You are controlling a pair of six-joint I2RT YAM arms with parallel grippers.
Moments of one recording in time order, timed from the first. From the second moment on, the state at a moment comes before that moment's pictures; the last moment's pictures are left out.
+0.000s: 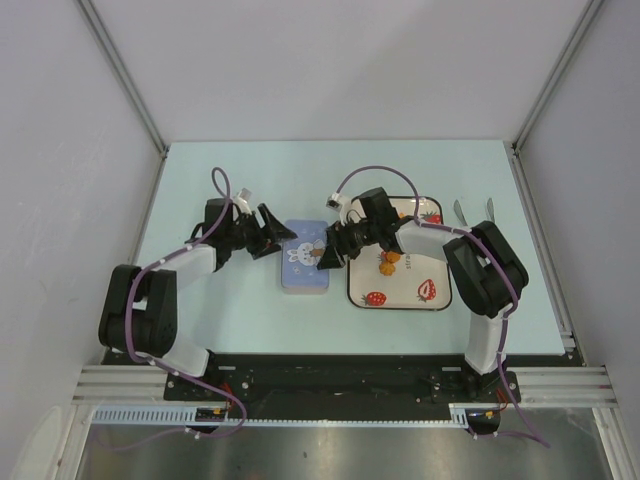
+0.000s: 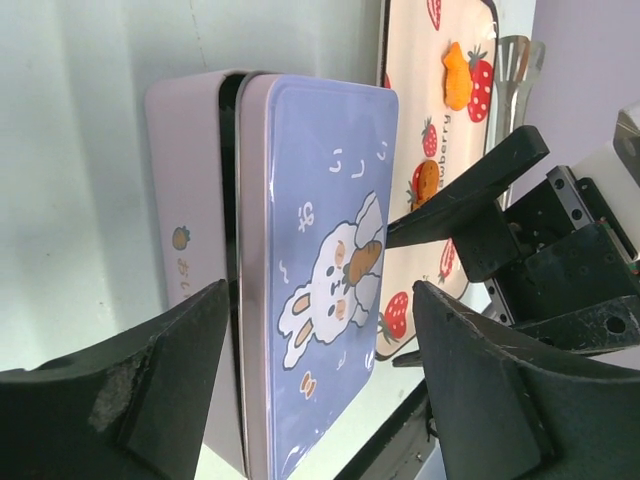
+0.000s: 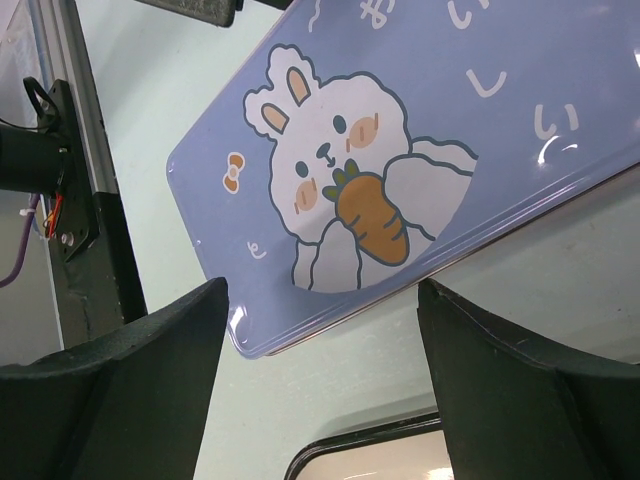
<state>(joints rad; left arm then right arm) -0.14 1.52 0.74 0.12 0.61 -0.73 0.57 1.91 1.14 0.03 -0.80 0.10</state>
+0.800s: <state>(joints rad) -0.14 1.63 0.84 0.02 0.51 -0.65 0.57 1.91 1.16 0.03 -0.79 0.10</state>
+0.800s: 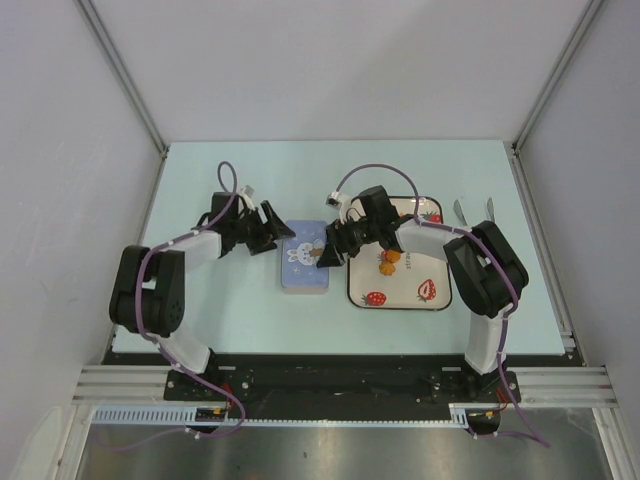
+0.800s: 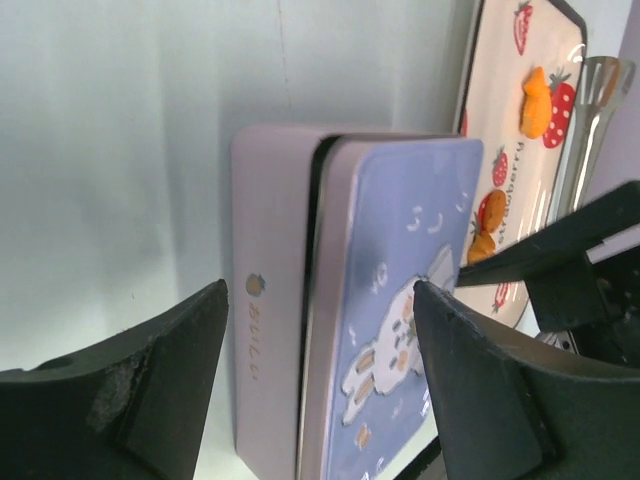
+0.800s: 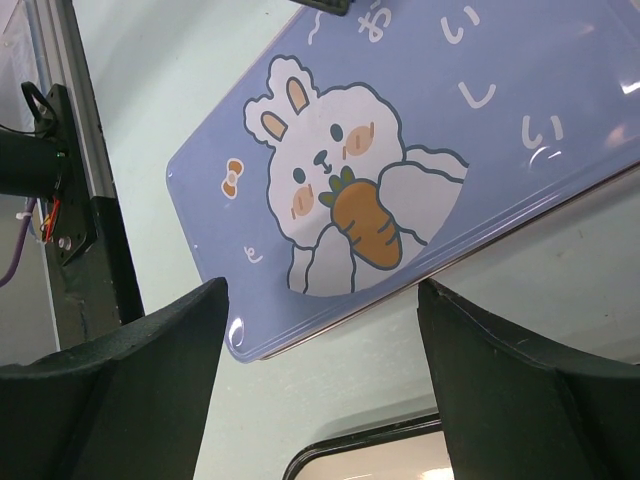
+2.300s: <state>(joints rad) -0.15 1.78 0.95 -0.04 0.61 -0.63 0.59 1.92 1.20 -0.03 -0.73 0.07</state>
